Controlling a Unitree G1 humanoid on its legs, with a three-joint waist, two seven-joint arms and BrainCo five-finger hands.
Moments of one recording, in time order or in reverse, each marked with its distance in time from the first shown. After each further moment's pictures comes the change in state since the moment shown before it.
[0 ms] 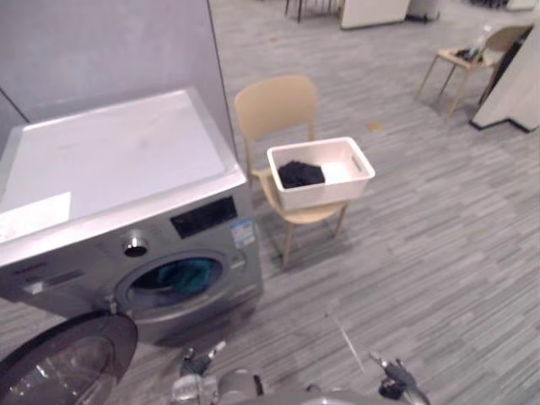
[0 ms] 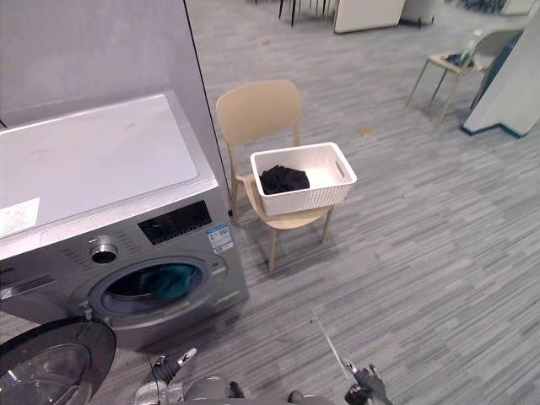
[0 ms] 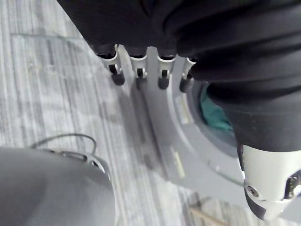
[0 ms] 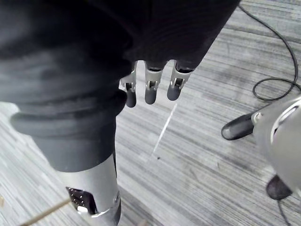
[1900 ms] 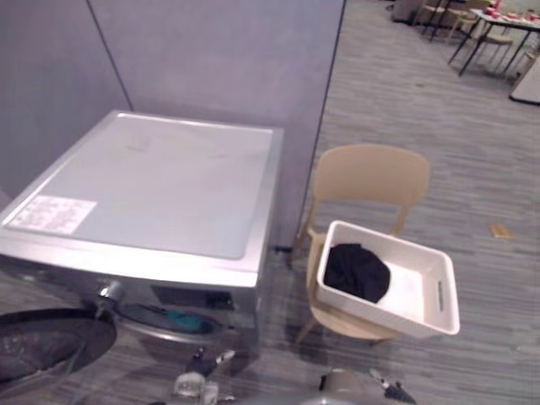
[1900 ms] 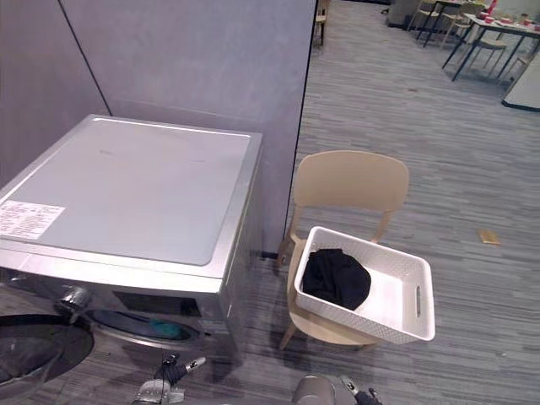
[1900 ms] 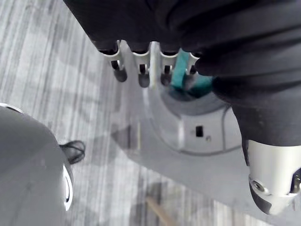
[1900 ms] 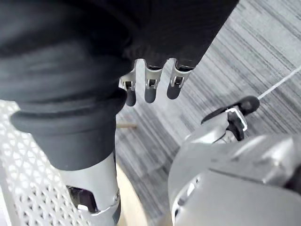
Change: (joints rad) left arm -0.069 0.063 -0.244 0.094 0.053 0.036 -0.037; right arm 0.160 0.031 -0.160 -0.005 0.019 0.021 0.033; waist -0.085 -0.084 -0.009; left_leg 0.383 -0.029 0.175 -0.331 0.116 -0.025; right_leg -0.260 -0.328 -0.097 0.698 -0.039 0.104
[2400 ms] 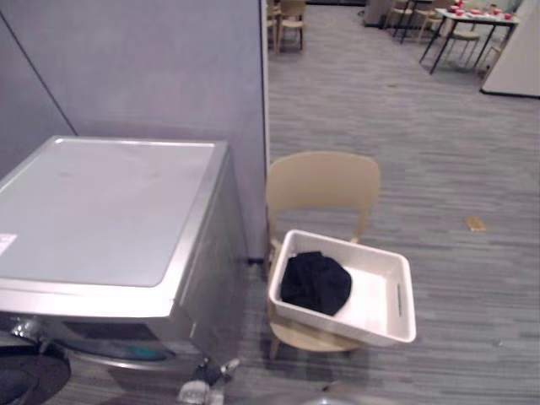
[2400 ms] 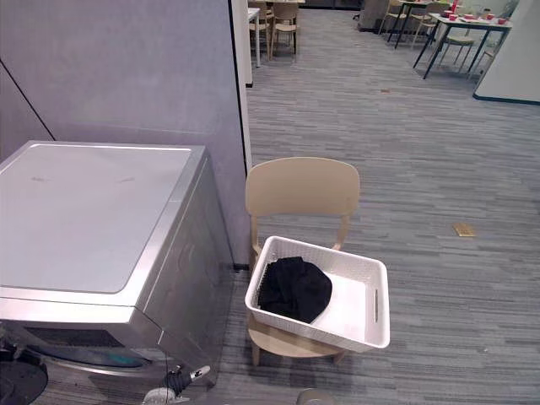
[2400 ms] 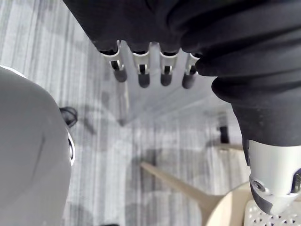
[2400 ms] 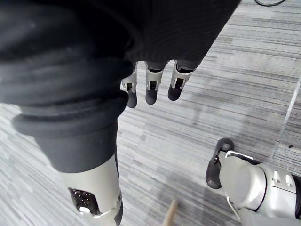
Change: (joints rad) left arm 0.028 -0.018 0.046 0.054 0.009 -0.011 -0.007; right arm 0.083 -0.056 -0.347 0.056 0.085 0.035 -0.010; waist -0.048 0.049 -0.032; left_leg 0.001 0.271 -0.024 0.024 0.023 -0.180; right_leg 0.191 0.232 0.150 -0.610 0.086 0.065
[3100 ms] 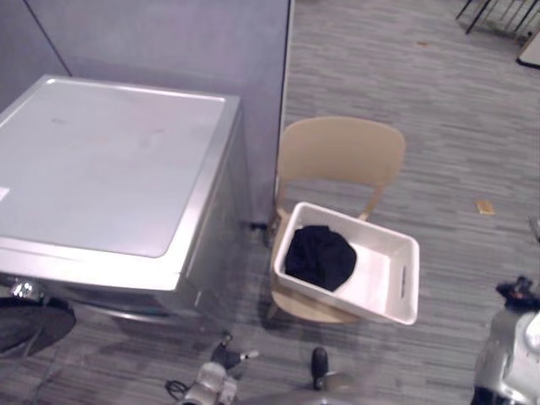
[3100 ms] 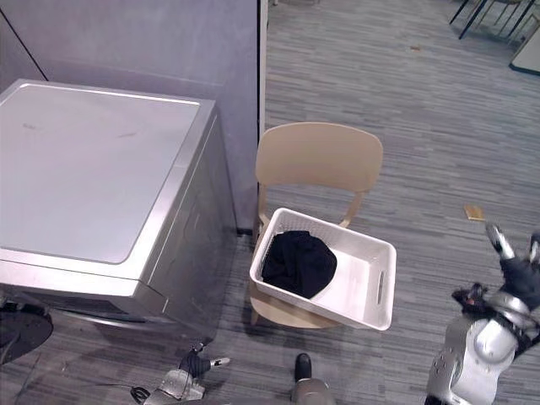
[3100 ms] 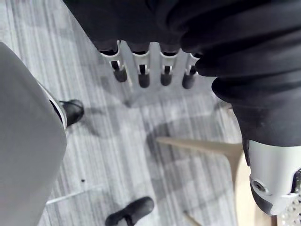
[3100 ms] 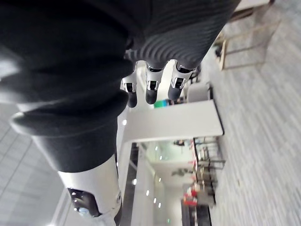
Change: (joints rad) left arm -0.030 -0.002 -0.204 -0.098 0.130 -0.002 0.004; right arm -0.221 -0.140 0.183 -1.302 -0.256 -0.186 -0.201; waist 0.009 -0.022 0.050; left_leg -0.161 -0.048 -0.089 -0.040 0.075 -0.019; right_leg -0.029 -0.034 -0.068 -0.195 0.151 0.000
